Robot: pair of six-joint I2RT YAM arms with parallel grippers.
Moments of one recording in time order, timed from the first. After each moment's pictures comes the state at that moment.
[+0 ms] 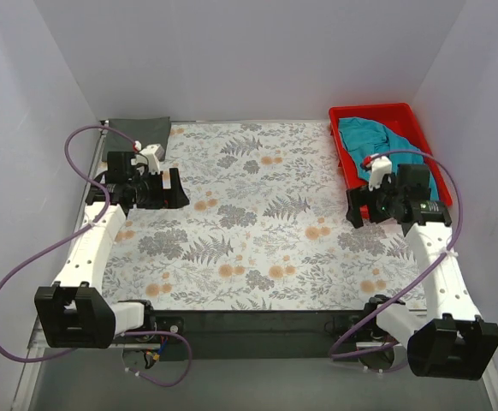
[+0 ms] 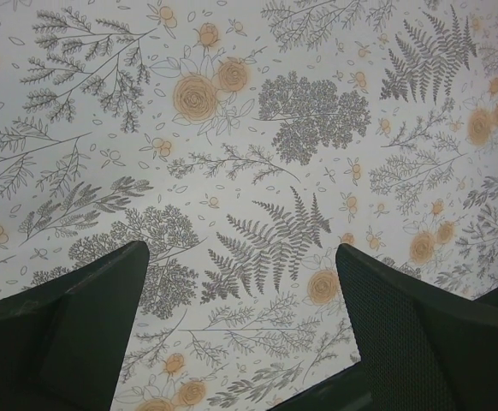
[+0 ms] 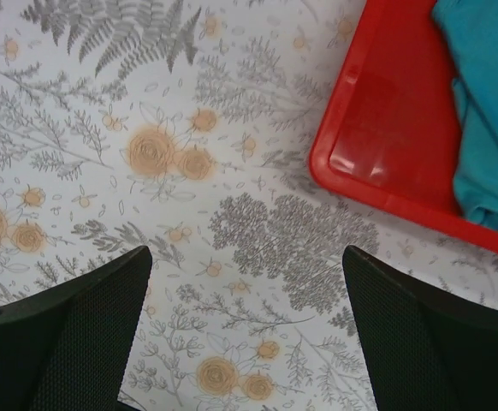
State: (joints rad) left arm -0.03 1.24 1.07 -0.68 0.42 -0.08; right arm -0.03 1.02 0.91 -0.74 -0.35 -0.34
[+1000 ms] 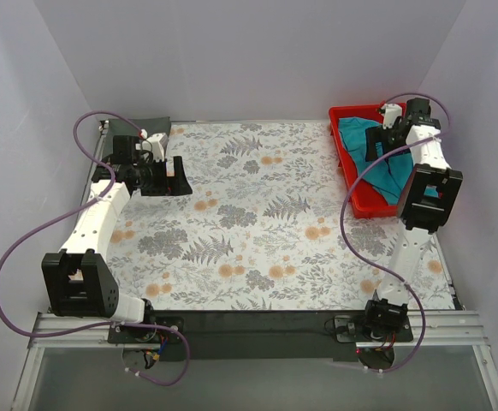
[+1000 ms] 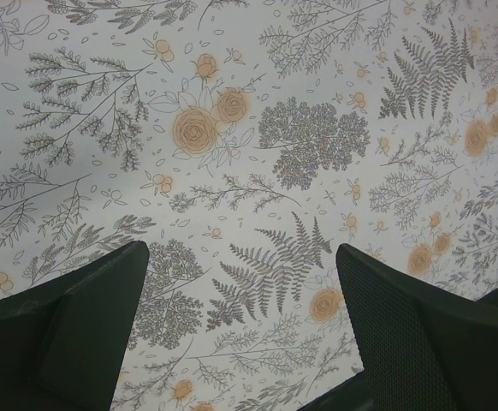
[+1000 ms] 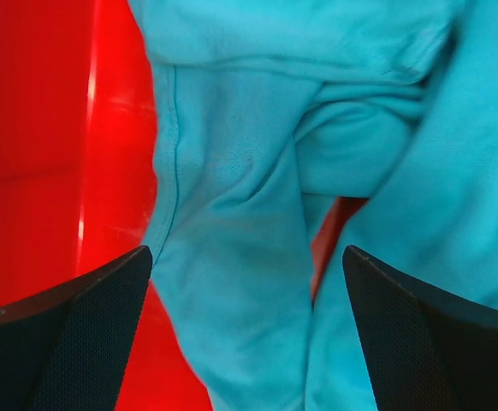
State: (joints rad) left arm -0.03 1.42 1.21 -0.69 0.46 -0.05; right arm -0.22 2.26 2.04 -0.77 -0.33 -0.42
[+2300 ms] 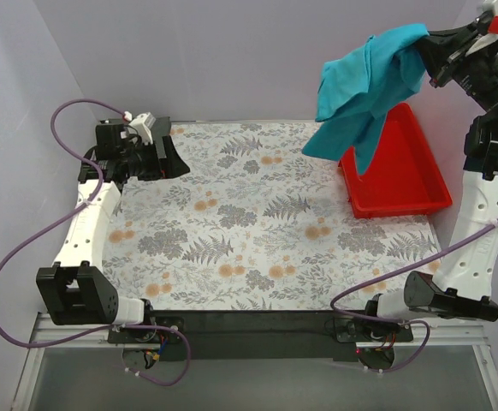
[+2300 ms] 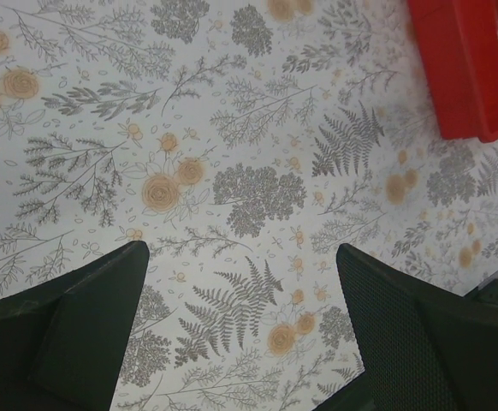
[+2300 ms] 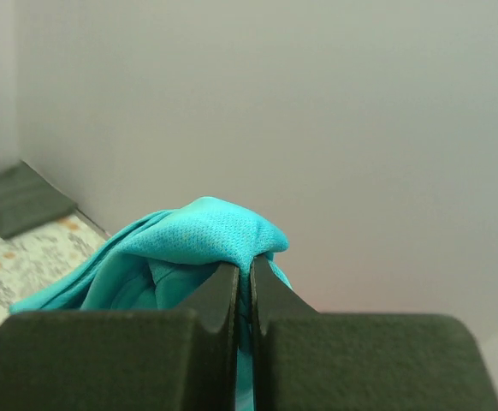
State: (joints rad) left arm 0.00 1.37 1.30 -0.64 0.54 -0.15; right arm -0.22 1.43 2.14 -0.40 -0.80 -0.14
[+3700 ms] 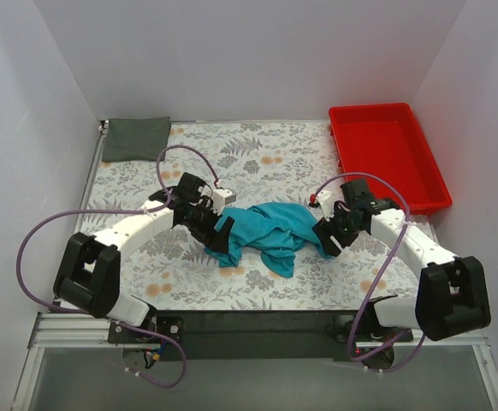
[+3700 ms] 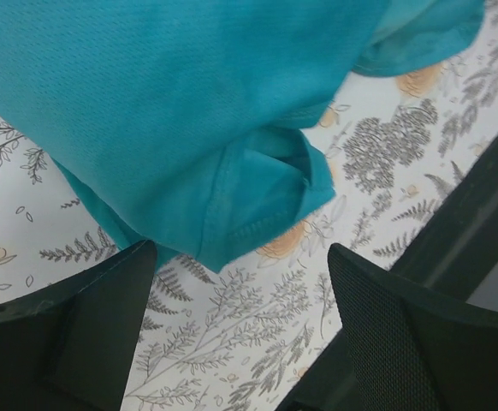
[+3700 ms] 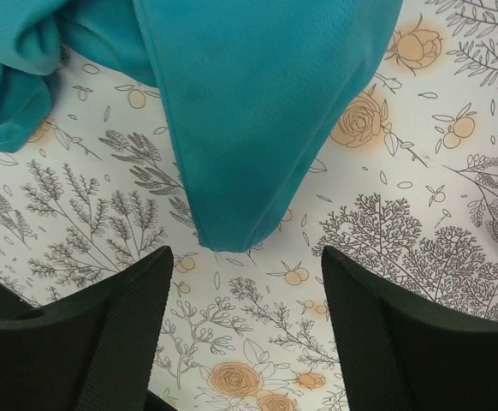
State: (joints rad) left arm -0.45 1.44 0.93 -0.63 0.51 0.19; right arm 0.29 1.28 0.81 -0.74 -0.32 -0.49
